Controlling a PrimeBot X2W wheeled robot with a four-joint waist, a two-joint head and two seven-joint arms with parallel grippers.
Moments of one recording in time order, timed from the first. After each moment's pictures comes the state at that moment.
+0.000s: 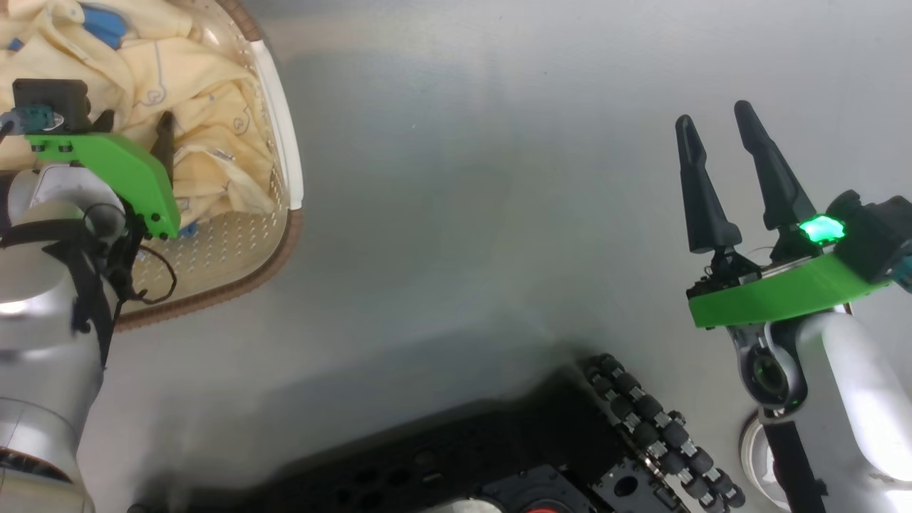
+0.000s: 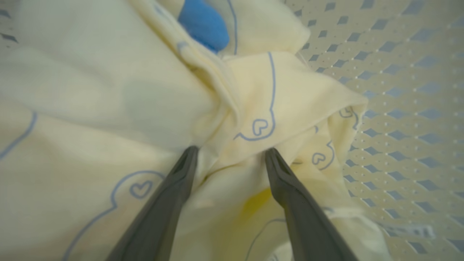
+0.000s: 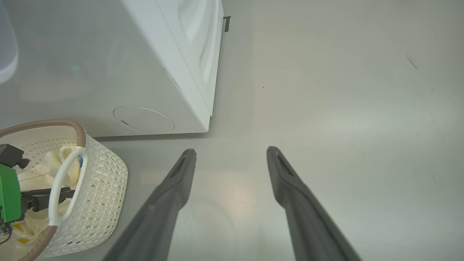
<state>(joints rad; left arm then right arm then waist) -1.10 0.26 -0.53 1.19 -0.56 -0.13 -0.03 -0.33 -0.09 0.14 0.04 0.35 0.13 -0.25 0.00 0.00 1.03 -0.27</state>
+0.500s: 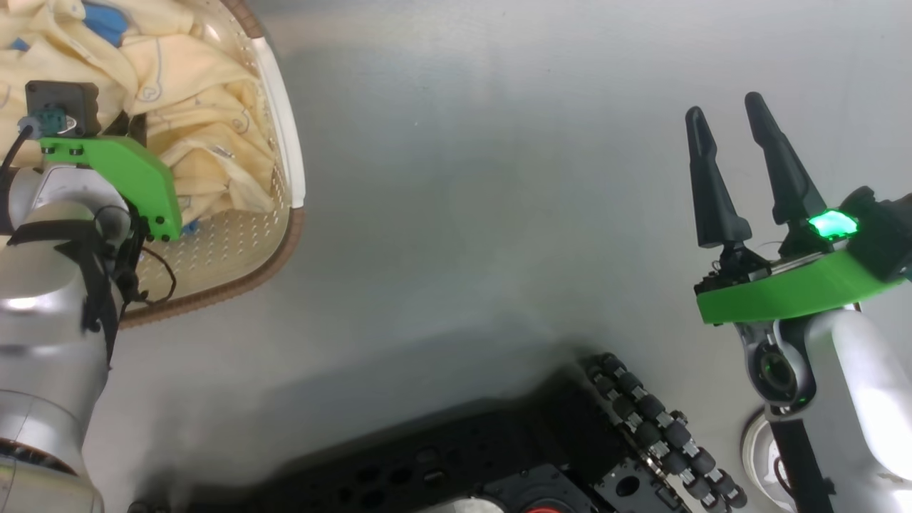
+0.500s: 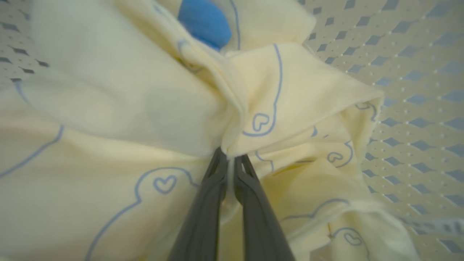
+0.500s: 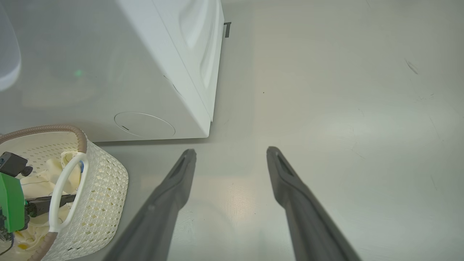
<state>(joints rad) -1.13 0.24 -0.59 1.26 -0.51 -0.09 -0.10 -0.33 -0.10 0.13 0.02 0.36 0.13 -0.25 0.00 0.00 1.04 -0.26</state>
